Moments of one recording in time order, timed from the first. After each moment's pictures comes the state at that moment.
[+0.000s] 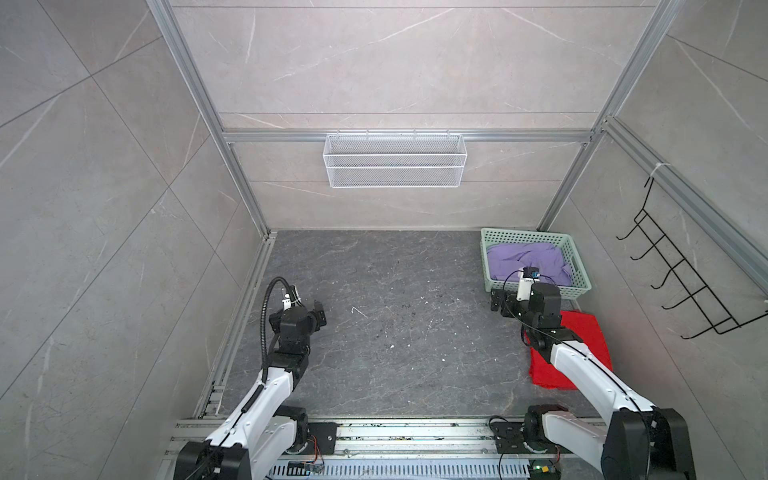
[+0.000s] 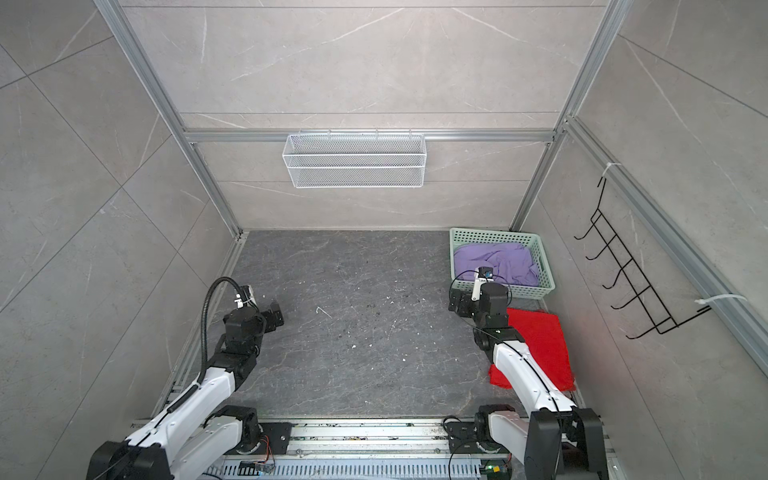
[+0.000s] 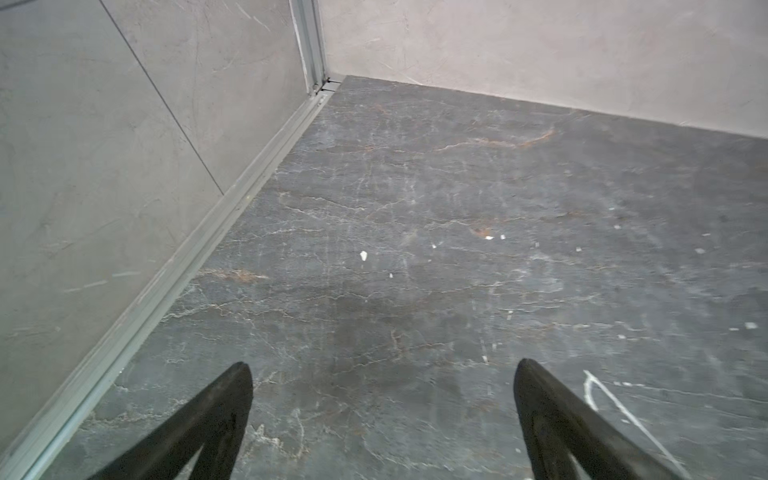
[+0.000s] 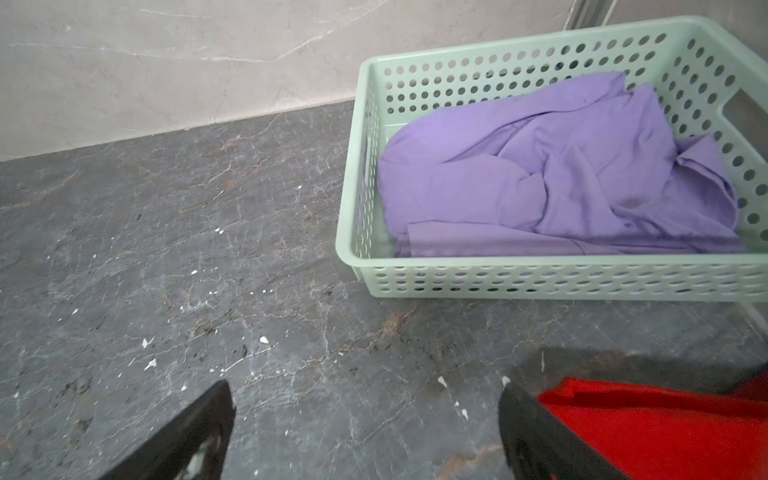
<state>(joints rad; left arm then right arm) -0.16 0.99 0.31 0.23 -0.40 -0.12 0.03 1.13 0.51 0.12 0.00 0.15</state>
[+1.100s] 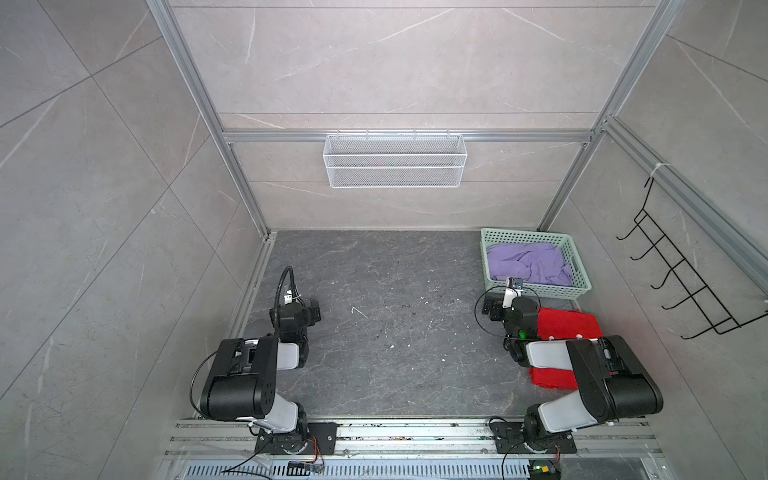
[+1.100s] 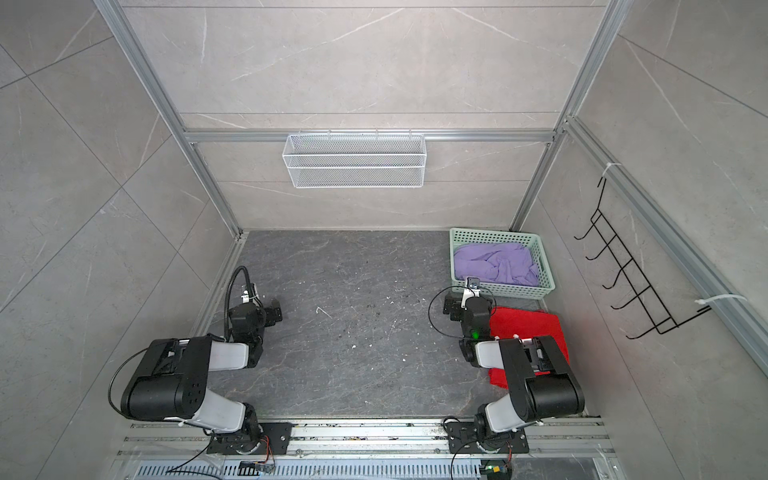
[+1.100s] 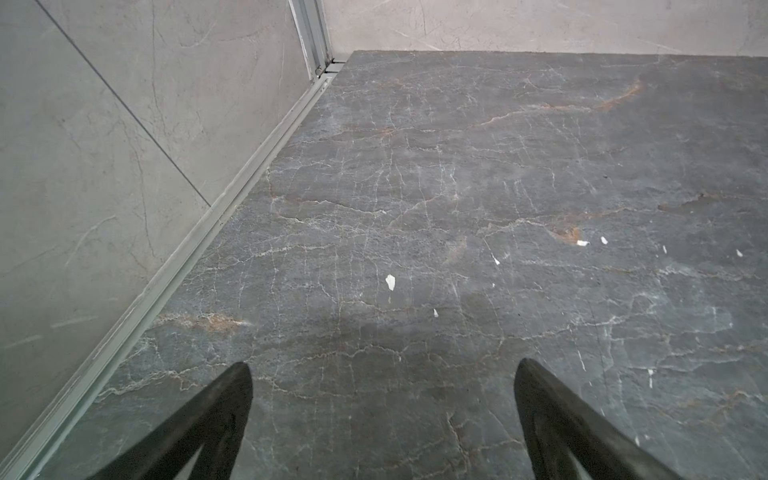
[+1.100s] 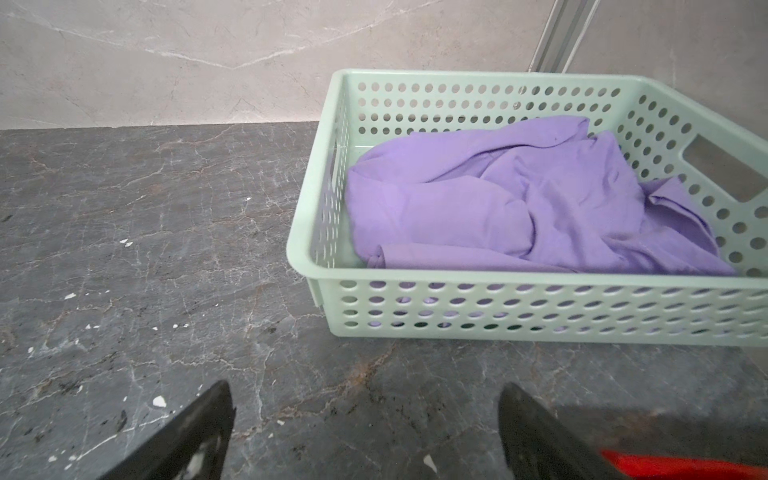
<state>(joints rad) 0.01 1.51 0.33 0.76 -0.24 -0.02 0.10 1.51 0.35 0.80 0.19 0.05</state>
